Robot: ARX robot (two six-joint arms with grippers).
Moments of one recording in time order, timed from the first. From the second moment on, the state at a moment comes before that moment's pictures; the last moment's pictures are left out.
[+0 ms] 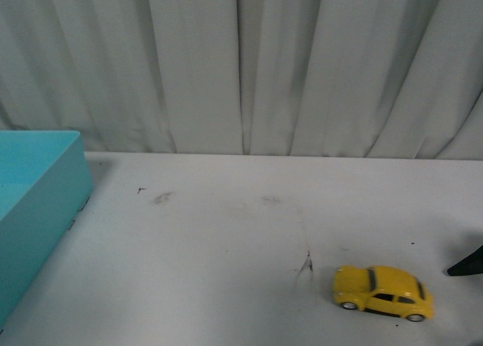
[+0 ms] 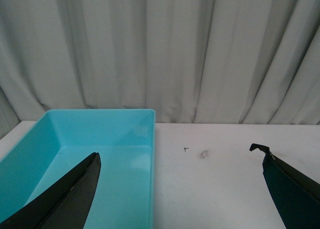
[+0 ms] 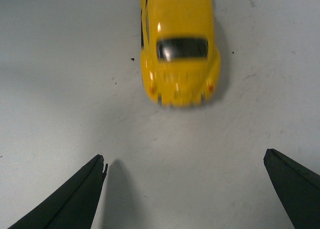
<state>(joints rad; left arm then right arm) 0.00 0.01 0.01 0.00 0.00 0.00 -0.31 2.26 1.16 -0.55 -0.87 -1.74</state>
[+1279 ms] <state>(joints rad) 0.00 0.01 0.01 0.00 0.00 0.00 -0.26 2.04 1.13 -0.41 -1.28 -1.49</state>
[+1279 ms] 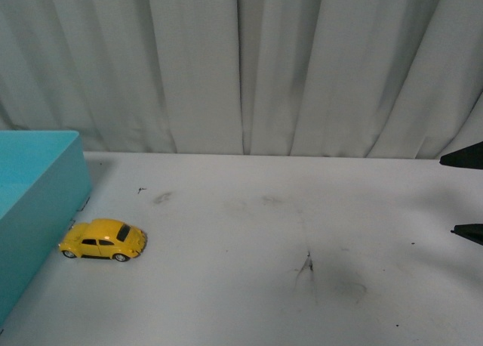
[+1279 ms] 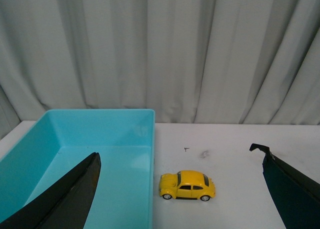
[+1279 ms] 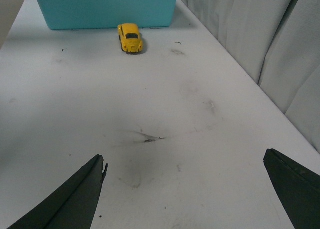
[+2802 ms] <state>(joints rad) 0.00 0.01 0.01 0.00 0.00 0.00 0.01 0.80 0.03 0.77 0.00 -0.02</state>
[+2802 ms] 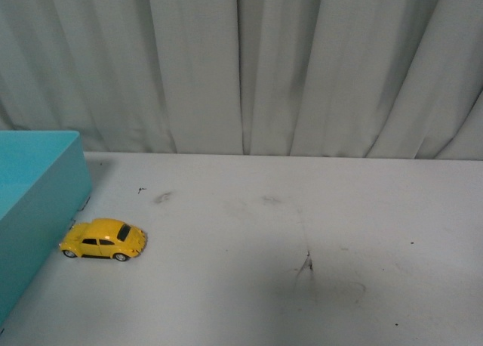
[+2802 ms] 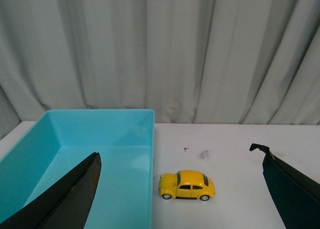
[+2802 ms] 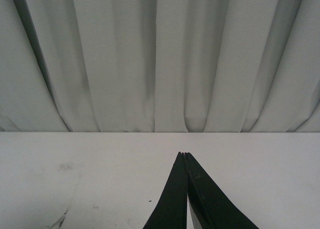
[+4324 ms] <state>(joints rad) 0.00 0.01 0.01 0.00 0.00 0.00 0.01 0.01 0.01 0.00 0.00 -0.01</state>
